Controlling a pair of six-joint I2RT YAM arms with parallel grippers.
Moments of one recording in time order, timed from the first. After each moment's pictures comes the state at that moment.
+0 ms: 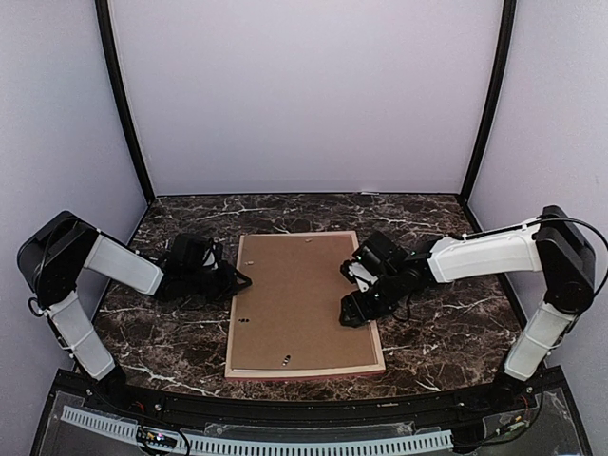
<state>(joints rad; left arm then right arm) -0.49 1.70 0.64 0.36 0.33 -0.90 0.87 1.68 0.98 -0.45 -0.12 0.39</state>
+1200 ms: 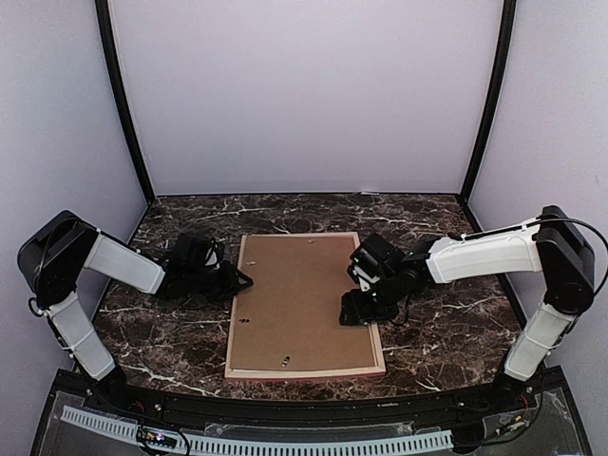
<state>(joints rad) -0.50 1.70 0.66 0.33 0.30 -0.89 0.90 1.68 1.00 -0.49 -0.12 0.63</state>
